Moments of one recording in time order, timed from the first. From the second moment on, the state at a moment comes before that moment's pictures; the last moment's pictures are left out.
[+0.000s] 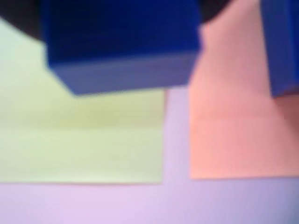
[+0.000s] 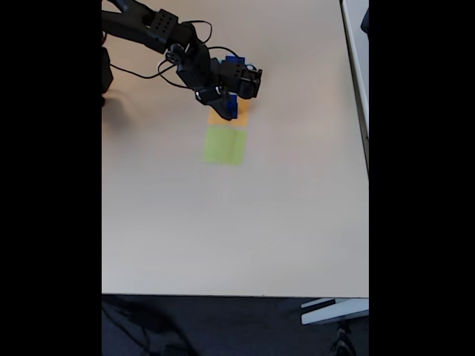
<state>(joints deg) 16.5 89.1 101.9 43.7 77.6</state>
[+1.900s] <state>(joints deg) 7.9 87.5 102.4 44.1 88.6</state>
